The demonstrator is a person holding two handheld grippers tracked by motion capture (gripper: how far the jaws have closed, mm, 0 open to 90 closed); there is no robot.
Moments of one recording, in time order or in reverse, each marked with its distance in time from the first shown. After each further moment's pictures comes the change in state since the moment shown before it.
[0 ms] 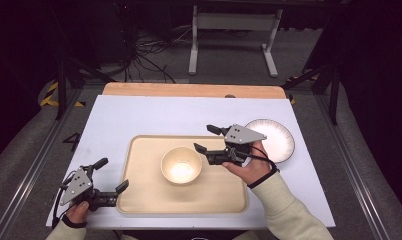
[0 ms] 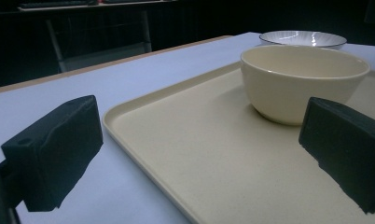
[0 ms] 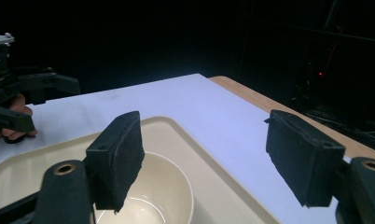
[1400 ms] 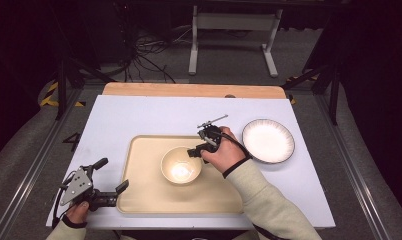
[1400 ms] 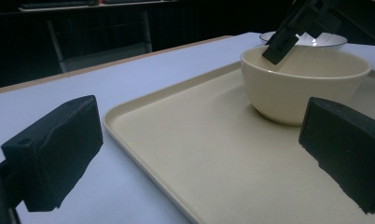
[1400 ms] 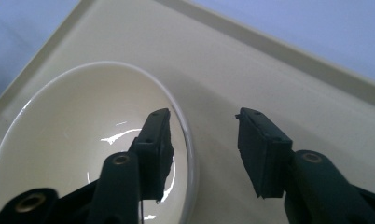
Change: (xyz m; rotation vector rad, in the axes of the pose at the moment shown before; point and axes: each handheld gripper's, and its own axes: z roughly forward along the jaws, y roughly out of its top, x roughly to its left) left arm 0.000 0.000 0.000 -0.002 0.001 0.003; right arm -0.012 -0.014 0.077 0.671 -0.062 0.450
